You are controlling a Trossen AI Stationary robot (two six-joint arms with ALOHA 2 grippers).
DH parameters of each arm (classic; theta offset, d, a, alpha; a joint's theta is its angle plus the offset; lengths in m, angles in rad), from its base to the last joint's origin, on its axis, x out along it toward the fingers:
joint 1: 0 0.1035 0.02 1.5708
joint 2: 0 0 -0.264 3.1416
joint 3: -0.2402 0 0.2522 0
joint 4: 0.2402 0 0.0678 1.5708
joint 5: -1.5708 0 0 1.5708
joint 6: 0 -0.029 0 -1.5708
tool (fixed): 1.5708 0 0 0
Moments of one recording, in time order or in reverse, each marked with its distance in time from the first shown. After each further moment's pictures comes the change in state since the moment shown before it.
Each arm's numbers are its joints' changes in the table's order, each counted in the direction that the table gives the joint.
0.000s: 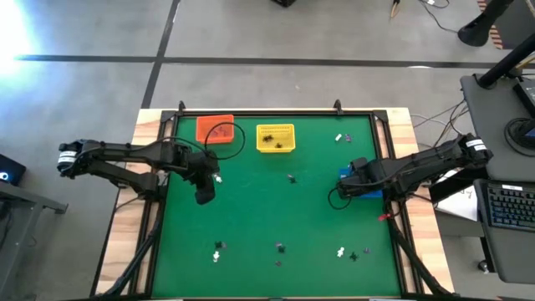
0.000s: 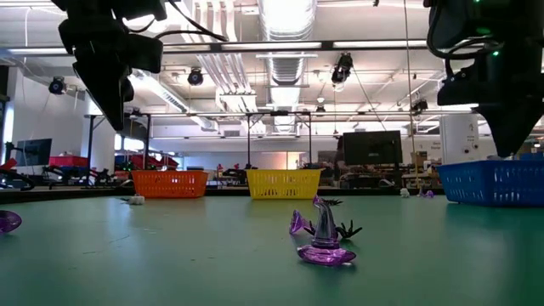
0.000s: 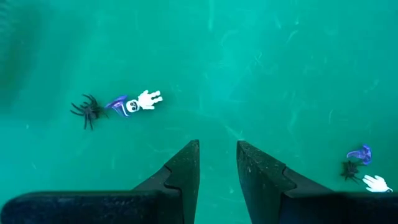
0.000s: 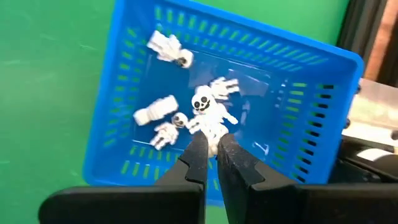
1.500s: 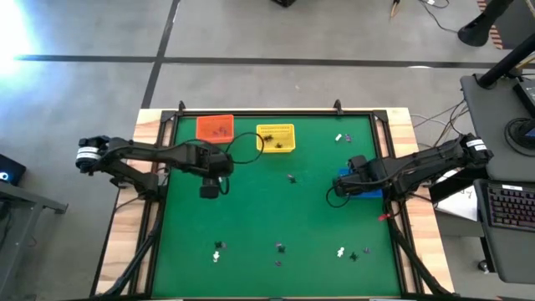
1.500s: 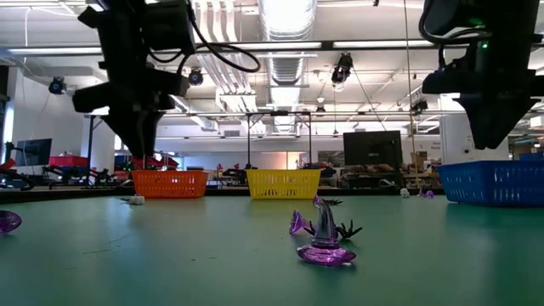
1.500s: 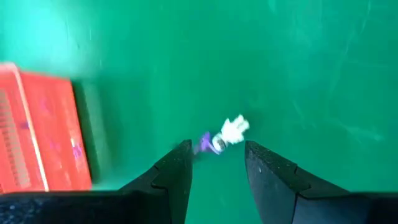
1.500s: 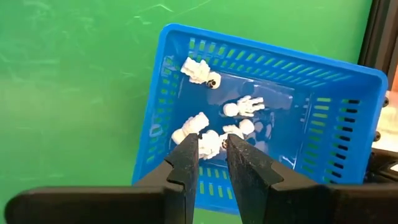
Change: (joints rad) left arm 0.035 -0.239 -0.026 -0.078 0.264 -0.519; right arm 0.000 0.005 -0.031 -0.048 -0.063 -0.039
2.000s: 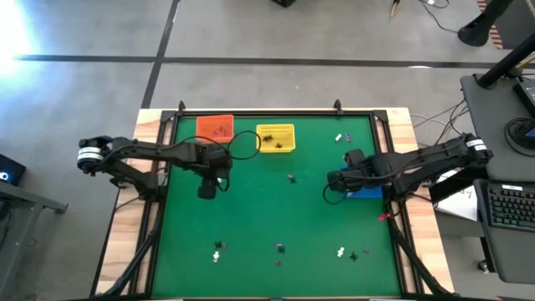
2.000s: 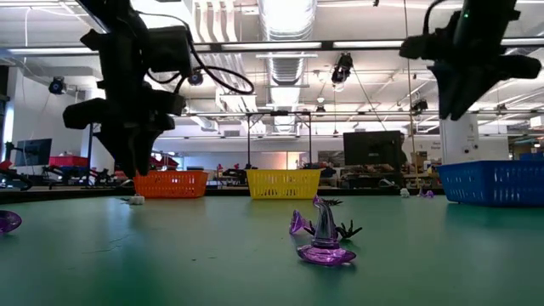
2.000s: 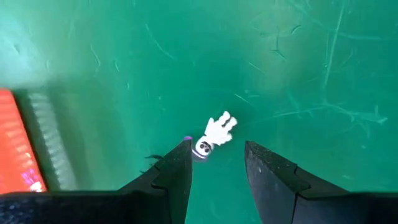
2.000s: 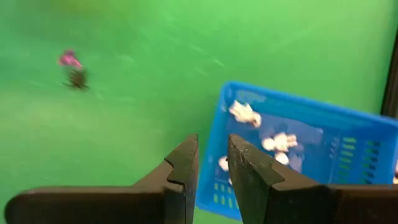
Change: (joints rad) left arm 0.081 -0.010 0.096 -0.100 -0.131 -0.149; right arm 0.000 0.000 -0.144 0.003 -0.125 0.058
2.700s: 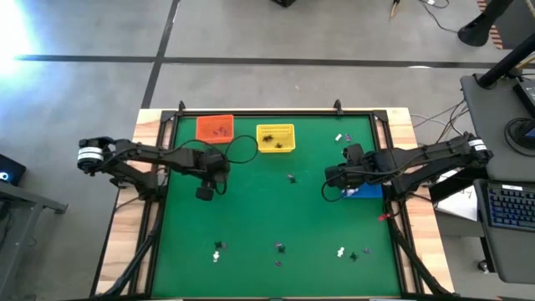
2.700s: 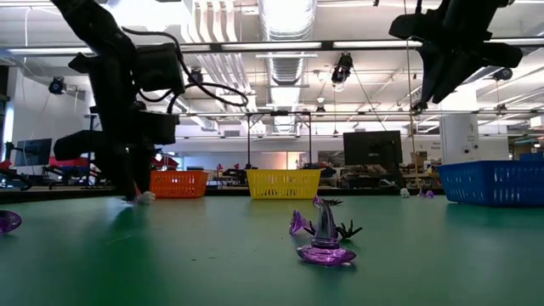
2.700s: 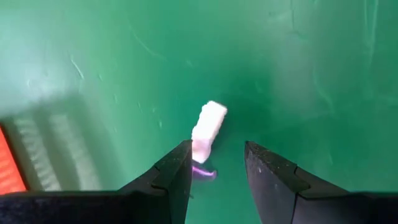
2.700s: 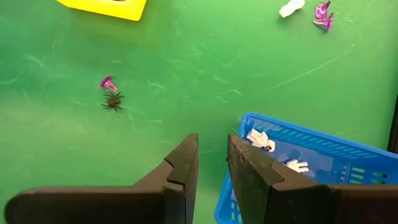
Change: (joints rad) left arm 0.004 -0.003 0.155 -0.227 0.037 -0.132; right arm -0.005 0.000 -0.084 0.002 -0.076 0.071
